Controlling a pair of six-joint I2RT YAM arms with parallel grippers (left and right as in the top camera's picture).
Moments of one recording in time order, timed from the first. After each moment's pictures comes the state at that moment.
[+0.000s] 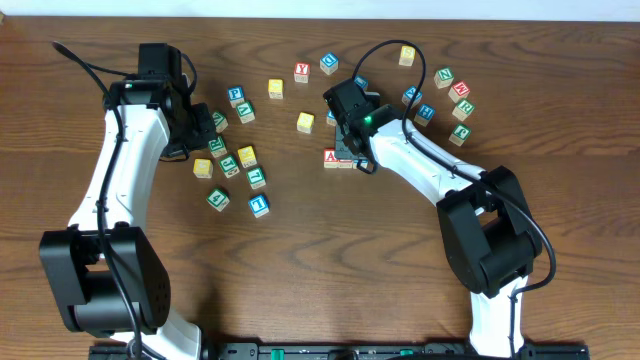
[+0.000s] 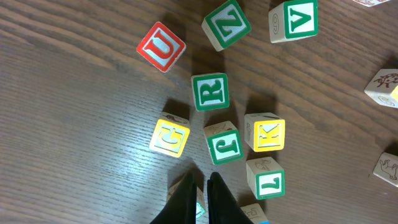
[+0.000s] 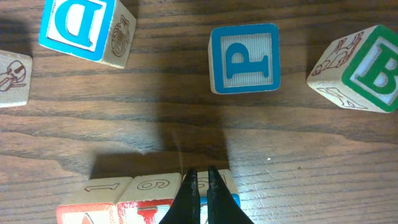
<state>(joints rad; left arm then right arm) 0.04 1.77 1.46 -0.98 0.05 -0.27 0.55 2.10 1.53 -0.66 0.21 0.58</state>
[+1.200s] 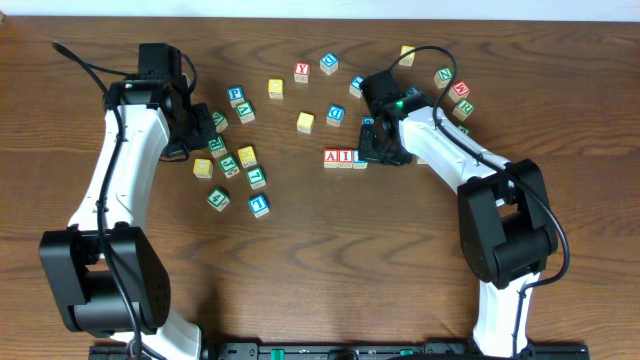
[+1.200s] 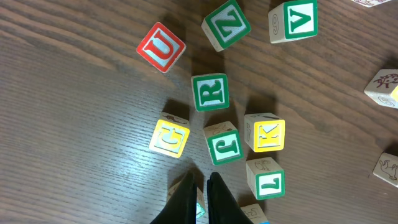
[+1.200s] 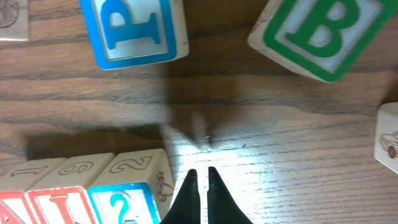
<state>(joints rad) 0.04 1.77 1.46 -0.98 0.05 -0.27 0.41 2.10 1.53 -0.79 0.01 0.55</state>
